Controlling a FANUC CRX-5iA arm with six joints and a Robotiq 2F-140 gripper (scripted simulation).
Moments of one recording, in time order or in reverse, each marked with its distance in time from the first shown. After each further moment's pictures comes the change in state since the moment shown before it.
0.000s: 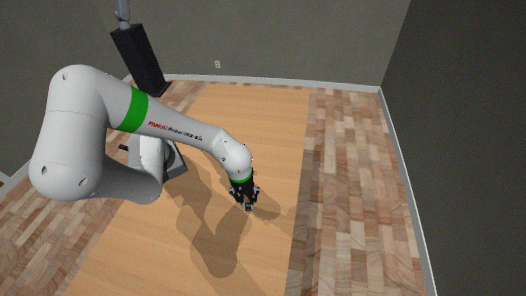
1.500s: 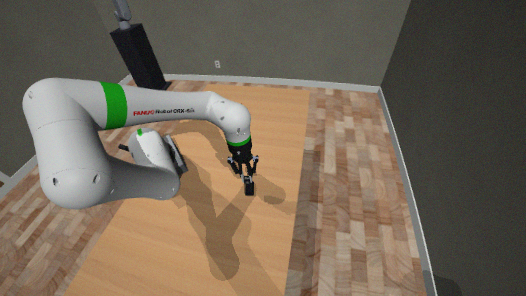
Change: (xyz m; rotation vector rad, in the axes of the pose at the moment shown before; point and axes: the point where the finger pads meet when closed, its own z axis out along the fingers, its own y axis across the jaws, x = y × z) arm -0.087 -0.001 -0.105 -0.004 -0.011 -0.018
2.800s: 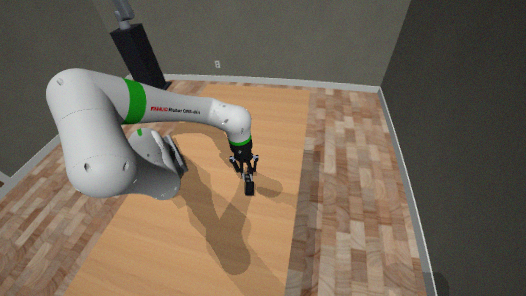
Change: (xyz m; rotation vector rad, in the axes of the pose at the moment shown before) arm -0.036 0.003 0.041 0.002 0.011 -0.001
